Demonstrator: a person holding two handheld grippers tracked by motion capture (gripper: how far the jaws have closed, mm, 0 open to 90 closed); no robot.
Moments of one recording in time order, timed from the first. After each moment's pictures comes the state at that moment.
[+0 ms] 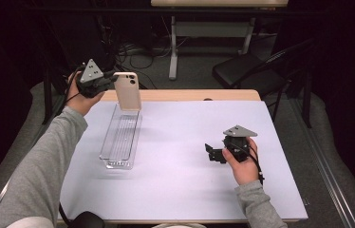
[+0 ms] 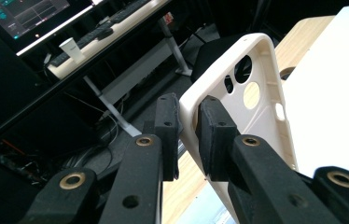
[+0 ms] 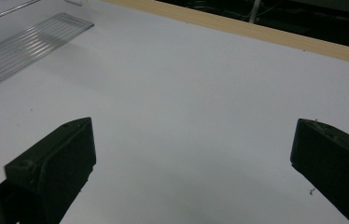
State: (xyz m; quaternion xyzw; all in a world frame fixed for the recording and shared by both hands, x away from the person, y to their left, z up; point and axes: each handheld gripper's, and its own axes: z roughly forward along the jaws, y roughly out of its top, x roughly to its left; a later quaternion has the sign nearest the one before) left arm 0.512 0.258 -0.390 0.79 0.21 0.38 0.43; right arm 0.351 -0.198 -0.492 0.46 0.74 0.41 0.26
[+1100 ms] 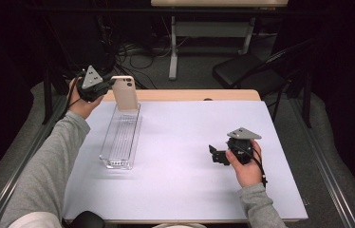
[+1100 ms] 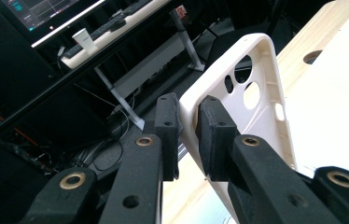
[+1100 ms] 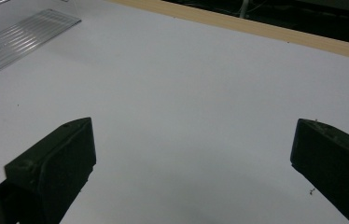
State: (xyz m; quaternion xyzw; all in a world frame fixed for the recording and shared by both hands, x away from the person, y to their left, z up) left arm 0.525 0.271 -0.425 0.78 0.22 0.39 0.43; right arm 0.345 -0.207 -0.495 0.47 0.74 0.41 0.26
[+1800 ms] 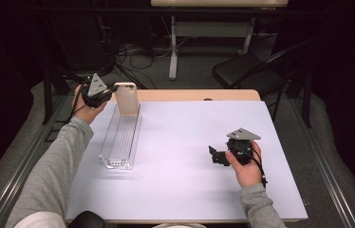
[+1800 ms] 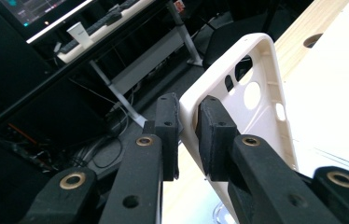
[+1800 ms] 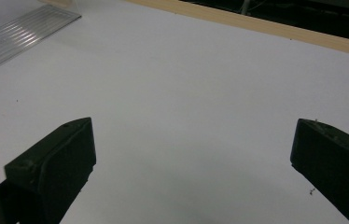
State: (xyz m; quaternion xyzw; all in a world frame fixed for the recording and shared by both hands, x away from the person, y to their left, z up) left arm 0.528 0.268 -0.452 0.79 0.21 0.40 0.42; right arm 0.345 -0.207 -0.498 0.47 0.74 0.40 0.26
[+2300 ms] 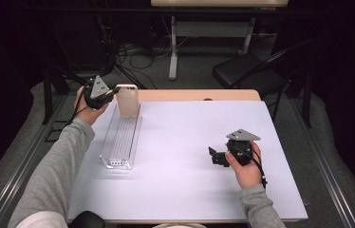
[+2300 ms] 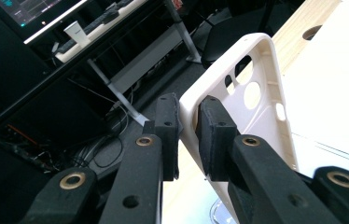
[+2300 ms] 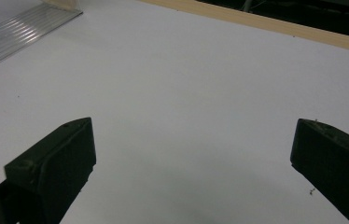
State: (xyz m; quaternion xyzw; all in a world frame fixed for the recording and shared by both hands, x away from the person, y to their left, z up) left arm 0.529 0.265 -0.459 0.79 0.20 0.40 0.41; right arm 0.344 -0.207 -0.501 0.47 0.74 0.40 0.26
